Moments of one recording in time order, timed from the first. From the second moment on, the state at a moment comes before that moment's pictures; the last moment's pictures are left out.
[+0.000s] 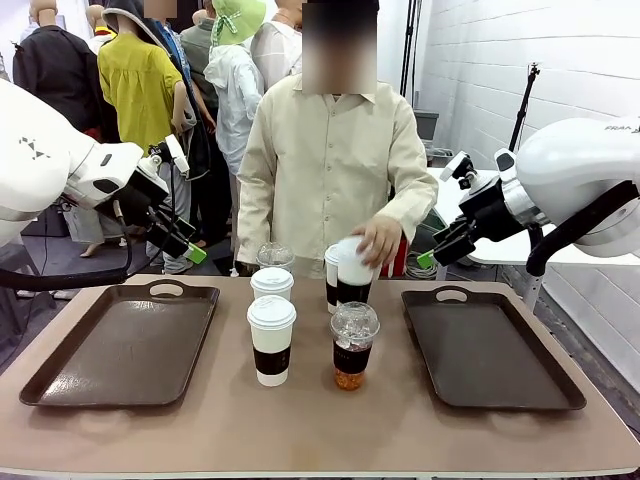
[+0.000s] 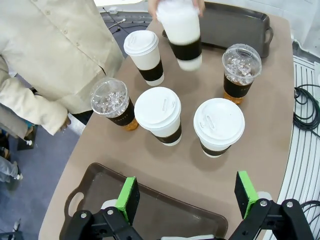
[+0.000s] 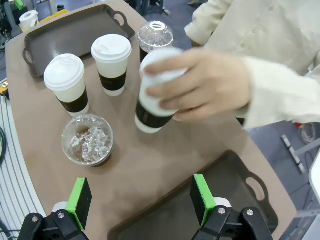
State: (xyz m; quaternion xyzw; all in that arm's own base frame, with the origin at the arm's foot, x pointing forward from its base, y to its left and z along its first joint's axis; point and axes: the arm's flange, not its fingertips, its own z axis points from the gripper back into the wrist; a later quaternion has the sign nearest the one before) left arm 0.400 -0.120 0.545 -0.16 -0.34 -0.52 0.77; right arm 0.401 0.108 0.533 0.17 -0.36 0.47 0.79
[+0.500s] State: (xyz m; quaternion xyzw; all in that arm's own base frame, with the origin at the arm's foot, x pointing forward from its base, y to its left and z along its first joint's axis) left arm 0.400 -0.119 0.545 -0.16 -0.34 -0.52 0.77; right arm 0.402 0.103 0.509 0.19 -0.30 0.52 0.78
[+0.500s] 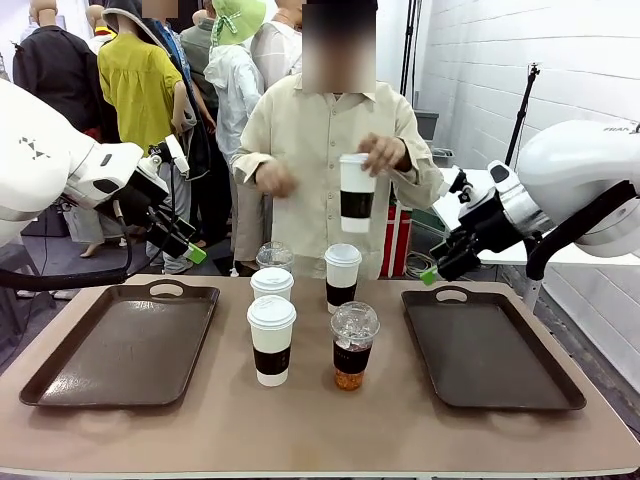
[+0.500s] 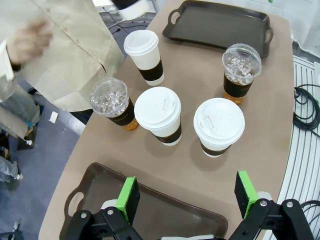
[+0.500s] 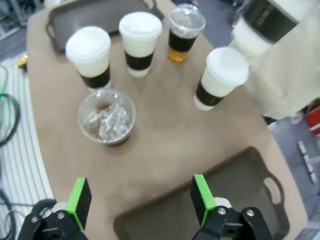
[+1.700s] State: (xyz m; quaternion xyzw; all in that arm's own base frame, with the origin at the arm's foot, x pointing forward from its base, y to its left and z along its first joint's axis) left arm 0.400 -0.120 0.545 -0.16 -0.34 -0.52 0.77; right arm 0.396 0.071 0.399 0.27 -0.35 0.56 0.70
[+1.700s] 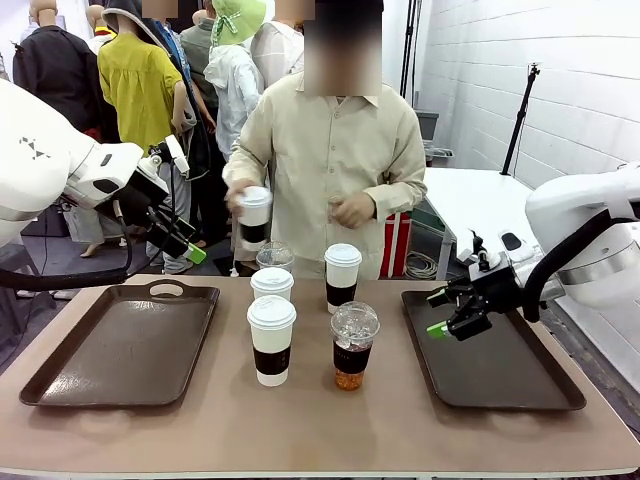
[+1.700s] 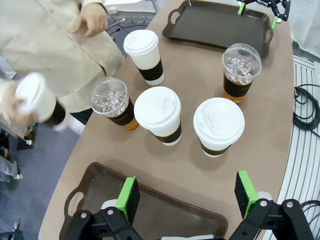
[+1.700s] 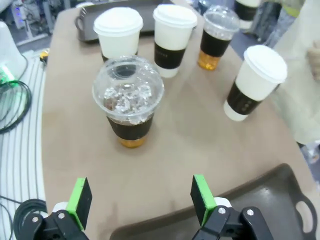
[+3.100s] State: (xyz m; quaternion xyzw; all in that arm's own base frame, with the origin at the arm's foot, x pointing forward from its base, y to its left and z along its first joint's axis) left arm 0.400 -0.119 0.545 -0.16 -0.34 -0.52 0.77; right arm 0.423 0.072 0.335 0.33 -0.36 0.57 0.66
